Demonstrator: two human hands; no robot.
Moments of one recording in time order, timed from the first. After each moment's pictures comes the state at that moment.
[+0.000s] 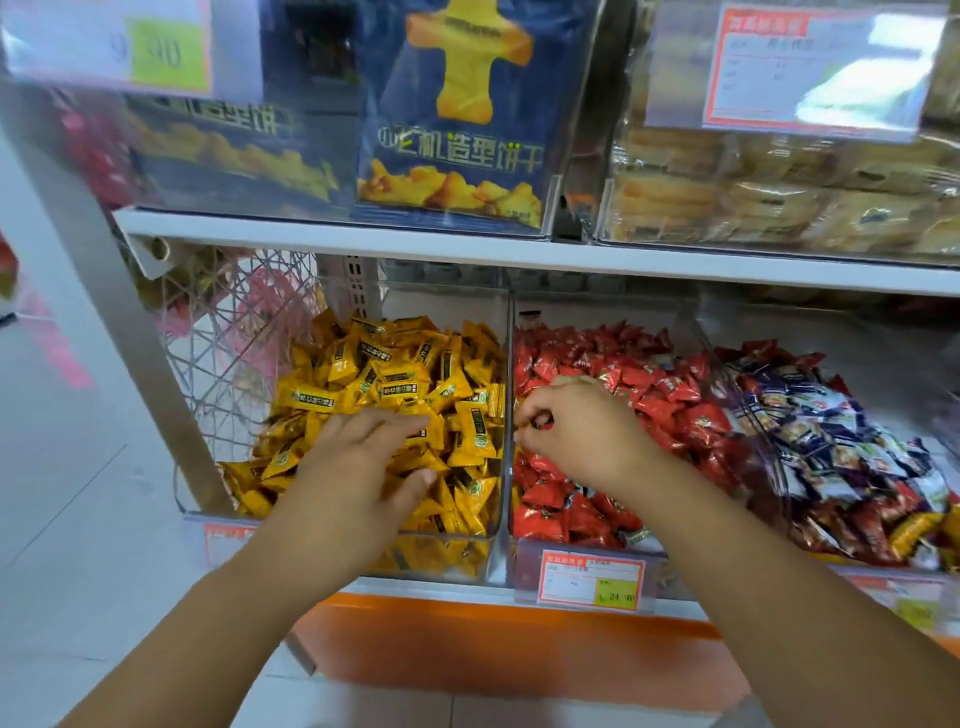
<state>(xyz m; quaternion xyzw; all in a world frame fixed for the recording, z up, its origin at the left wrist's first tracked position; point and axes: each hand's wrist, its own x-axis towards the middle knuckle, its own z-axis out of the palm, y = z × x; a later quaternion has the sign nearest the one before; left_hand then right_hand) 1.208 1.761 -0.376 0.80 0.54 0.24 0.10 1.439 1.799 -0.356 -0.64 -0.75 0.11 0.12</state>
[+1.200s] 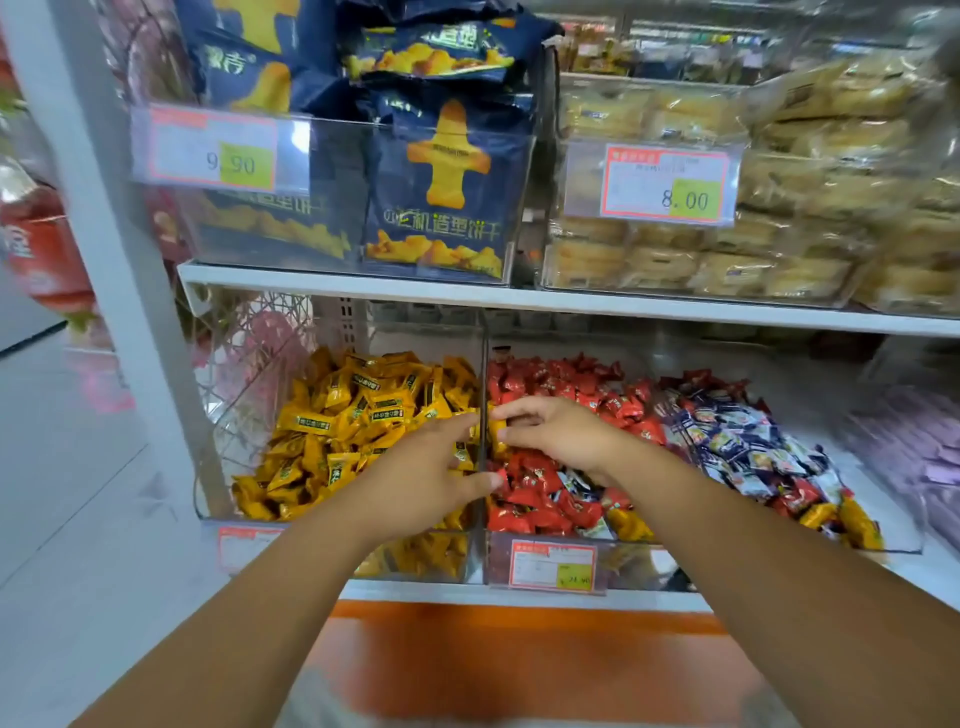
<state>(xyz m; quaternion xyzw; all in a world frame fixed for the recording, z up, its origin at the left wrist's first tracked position) 1.261 1.760 -0.344 0.80 0.49 0.18 0.29 1.453 1.793 -0.344 -0.59 -0.64 0.41 0.27</state>
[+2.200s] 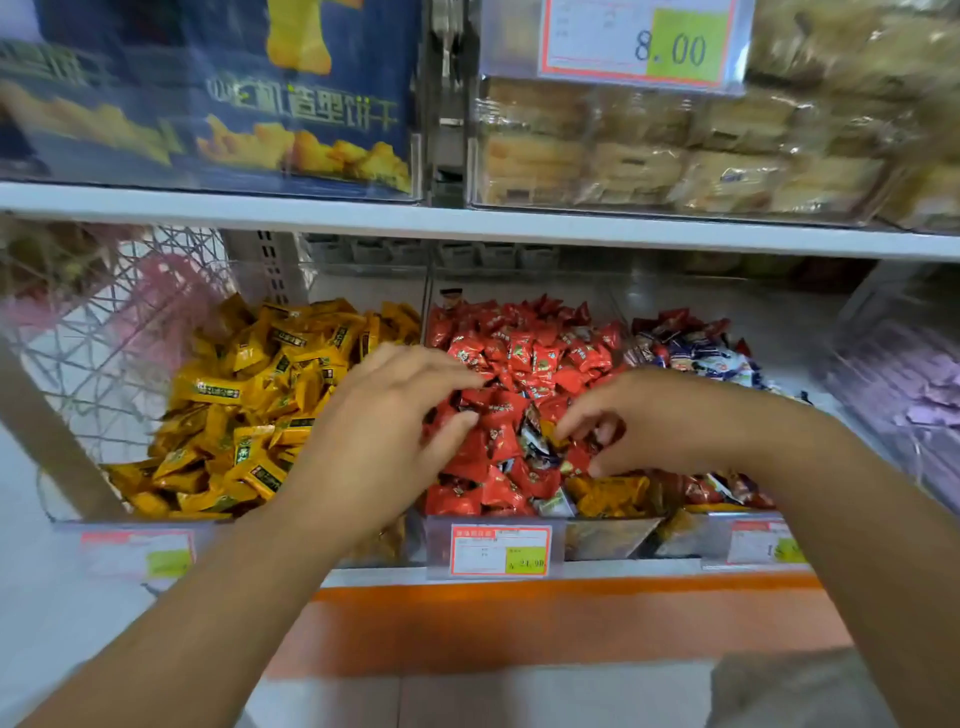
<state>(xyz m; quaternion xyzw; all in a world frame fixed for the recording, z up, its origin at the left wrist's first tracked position) 1.294 1.765 -0.351 0.85 0.43 0.30 0.02 1.534 1.744 -0.301 -0.61 -0.76 0.20 -0.04</state>
